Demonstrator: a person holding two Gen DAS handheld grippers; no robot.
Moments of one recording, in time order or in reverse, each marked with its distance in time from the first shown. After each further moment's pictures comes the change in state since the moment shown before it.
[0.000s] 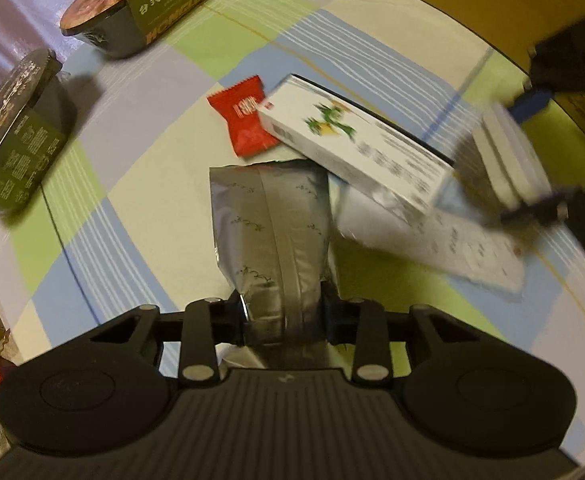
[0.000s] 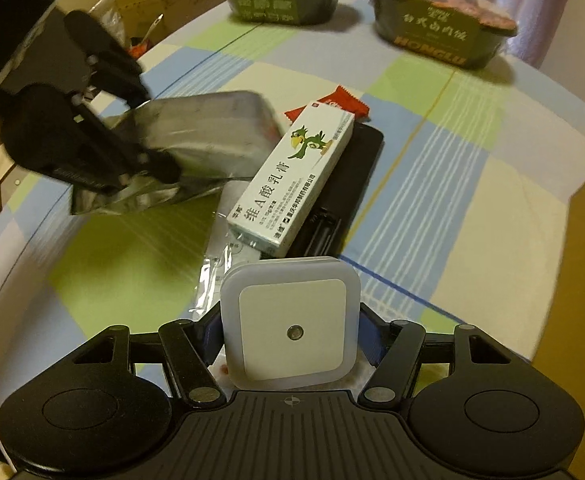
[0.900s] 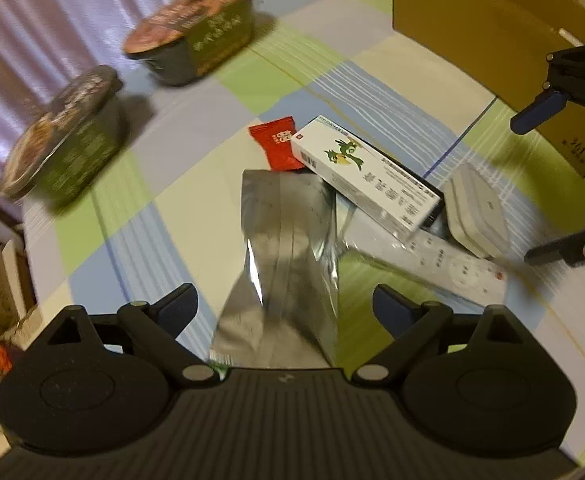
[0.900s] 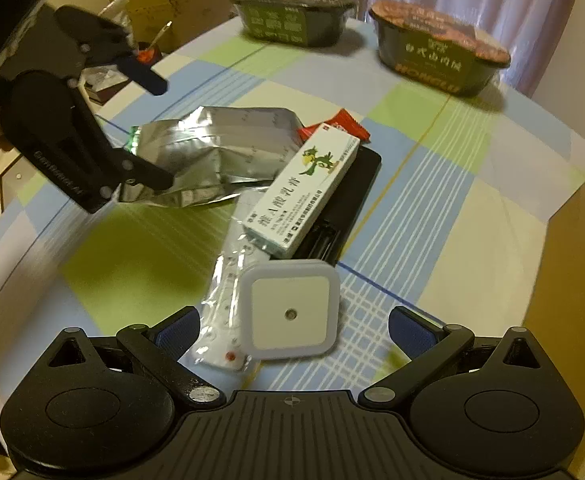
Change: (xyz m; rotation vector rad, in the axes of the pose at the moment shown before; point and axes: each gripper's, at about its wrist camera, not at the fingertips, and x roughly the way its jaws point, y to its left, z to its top) left arm -0.020 0.009 0.003 -0.026 -0.117 0.058; right arm -0.017 0.010 -0.001 -0.046 -0.040 -0.023
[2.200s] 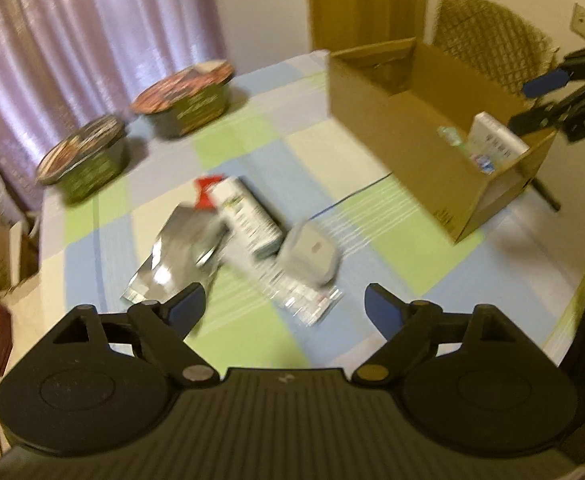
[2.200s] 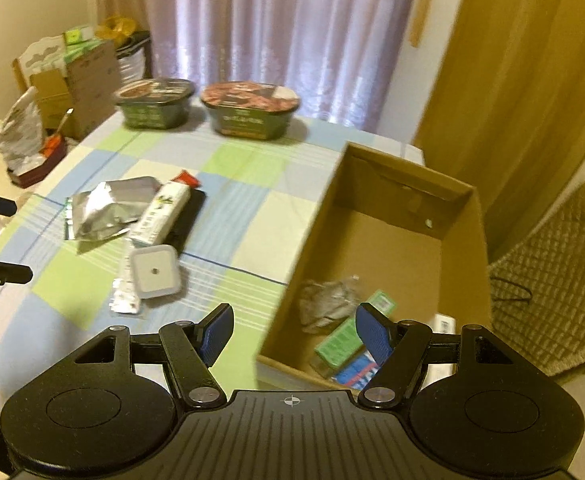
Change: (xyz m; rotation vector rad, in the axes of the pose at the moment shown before) left arm -0.156 -0.118 -0.061 -0.197 -0.189 0.028; right arm -0.214 -0.047 -0.091 0.192 -0.192 -0.281
